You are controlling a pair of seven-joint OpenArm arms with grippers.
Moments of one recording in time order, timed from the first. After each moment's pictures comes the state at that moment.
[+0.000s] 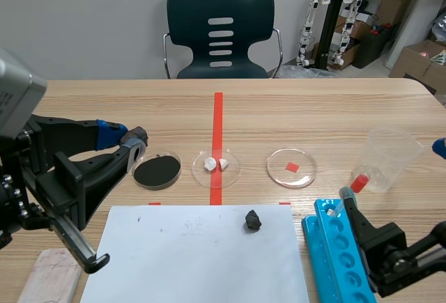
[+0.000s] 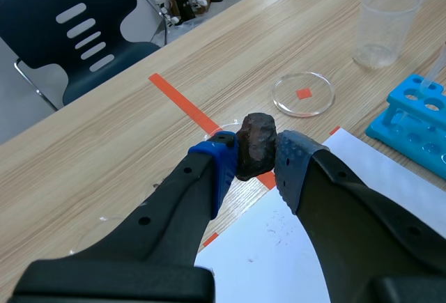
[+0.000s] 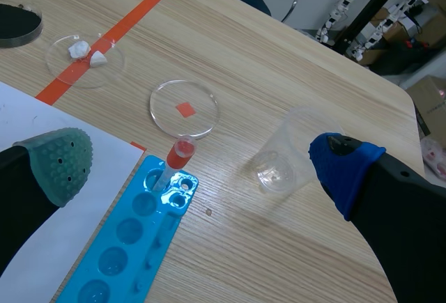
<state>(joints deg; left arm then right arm) 38.5 -26.9 0.7 123.6 -6.3 -23.3 -1.6 -54.2 17.3 9.6 123.0 -6.3 9.3 8.6</state>
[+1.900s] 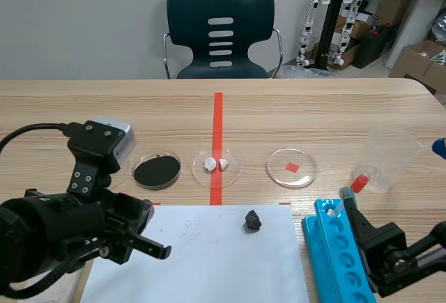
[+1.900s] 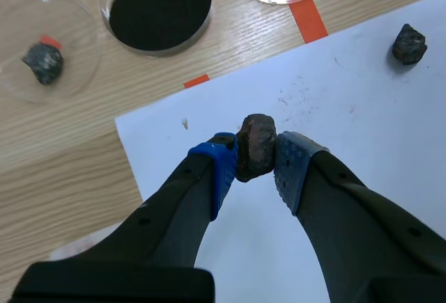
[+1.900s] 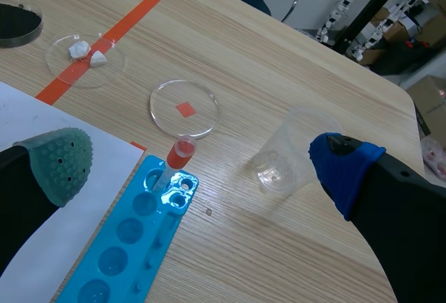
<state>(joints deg) 24.8 -17.6 14.1 113.1 -10.3 -2.0 38.4 -54.2 17.3 9.6 123.0 -6.3 9.3 8.6</state>
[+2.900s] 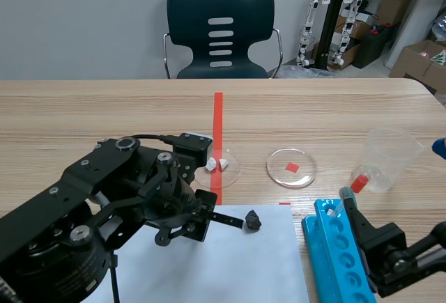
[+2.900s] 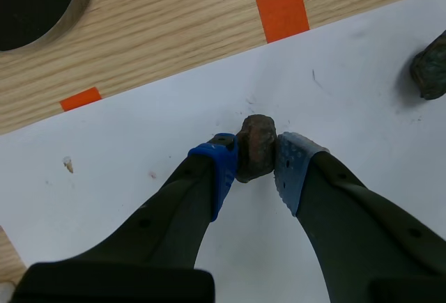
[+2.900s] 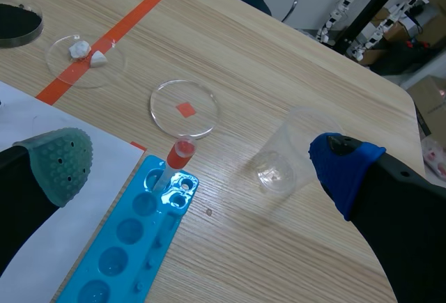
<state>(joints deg) -3.6 -4.8 30.2 82.0 -10.1 11.6 56.3 -54.2 17.3 9.6 123.0 -6.3 9.3 8.7</state>
